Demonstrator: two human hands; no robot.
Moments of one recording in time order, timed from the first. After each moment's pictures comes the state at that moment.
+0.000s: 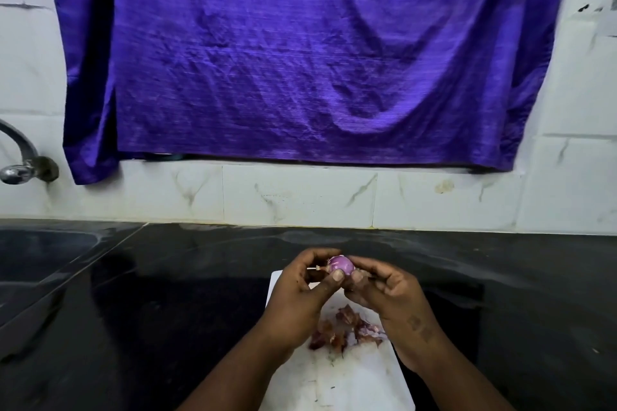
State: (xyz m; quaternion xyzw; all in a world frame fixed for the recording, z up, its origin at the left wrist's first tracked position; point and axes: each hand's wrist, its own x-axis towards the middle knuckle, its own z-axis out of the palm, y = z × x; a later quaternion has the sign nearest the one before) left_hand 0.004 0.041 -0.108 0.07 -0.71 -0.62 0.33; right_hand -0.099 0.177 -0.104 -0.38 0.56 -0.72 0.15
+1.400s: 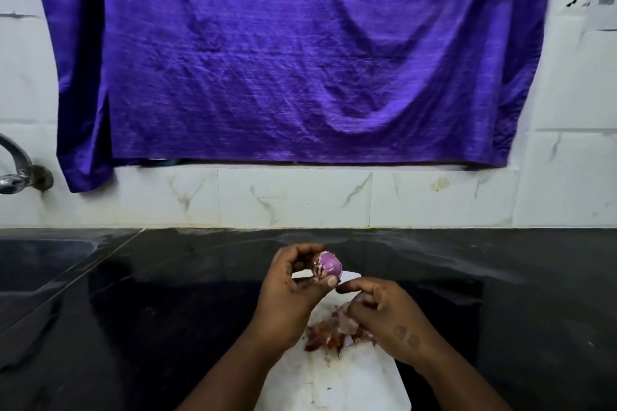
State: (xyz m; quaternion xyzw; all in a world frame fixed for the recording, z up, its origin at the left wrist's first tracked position) left_hand 0.006 0.041 -0.104 0.10 -0.71 -0.57 0.40; right_hand -0.103 0.188 -0.105 -0.40 0.76 -0.50 0.11
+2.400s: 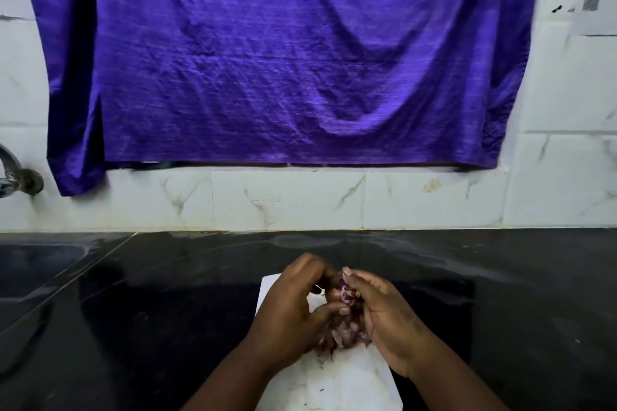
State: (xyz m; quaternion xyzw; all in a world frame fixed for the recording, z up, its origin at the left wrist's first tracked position) left_hand 0.012 0.047 -0.102 -0.04 -0.87 -0.29 0.40; right_hand -0.095 0.181 -0.100 -0.29 0.54 -0.73 0.29
